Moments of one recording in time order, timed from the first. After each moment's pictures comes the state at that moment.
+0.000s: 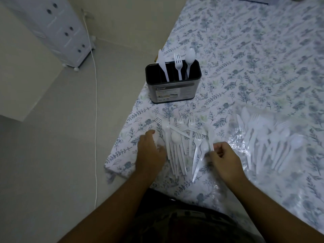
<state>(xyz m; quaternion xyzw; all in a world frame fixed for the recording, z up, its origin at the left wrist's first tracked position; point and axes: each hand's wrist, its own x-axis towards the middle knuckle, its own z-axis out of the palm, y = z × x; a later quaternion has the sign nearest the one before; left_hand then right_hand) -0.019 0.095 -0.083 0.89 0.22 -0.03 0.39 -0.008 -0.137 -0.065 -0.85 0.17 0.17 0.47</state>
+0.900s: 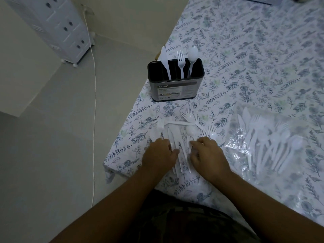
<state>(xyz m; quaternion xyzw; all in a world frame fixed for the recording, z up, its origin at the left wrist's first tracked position) -0.015 0.083 -0.087 0.95 0.10 -0.15 0.25 0.003 -0.103 -0.073 -0.96 -0.13 0.15 0.18</state>
